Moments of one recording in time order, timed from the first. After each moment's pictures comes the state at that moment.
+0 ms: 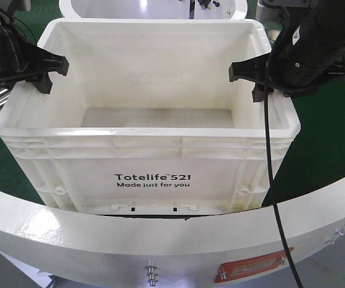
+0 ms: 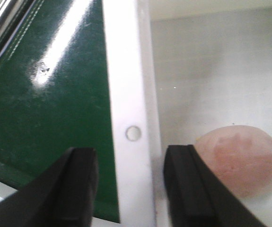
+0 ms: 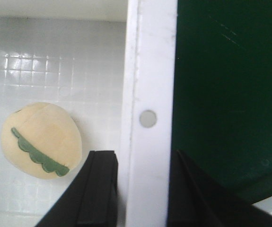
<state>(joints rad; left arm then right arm) -0.25 1.59 -1.55 0.12 1.22 -0.18 0.39 1.59 -1.47 -0.15 1.14 0.33</state>
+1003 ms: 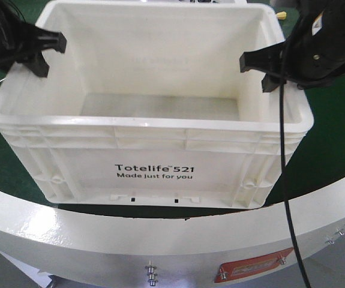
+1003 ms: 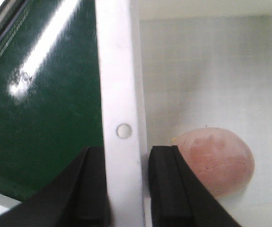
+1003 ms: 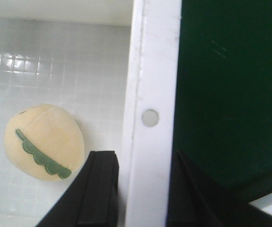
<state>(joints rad) -0.25 1.55 -1.66 0.04 1.28 -0.18 0.39 1.48 -1.46 -0.16 1.13 0.31</state>
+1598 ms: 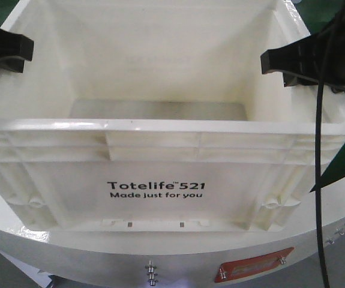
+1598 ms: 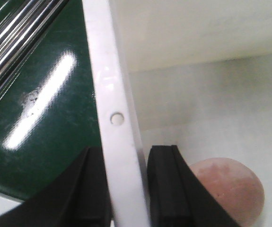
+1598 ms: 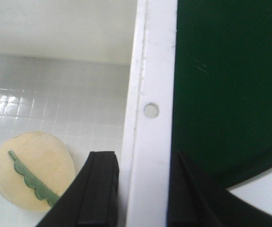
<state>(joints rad) -0.38 1.19 -1.37 0.13 1.13 -0.25 0.56 1.25 -1.36 -0.34 1.17 0.44</state>
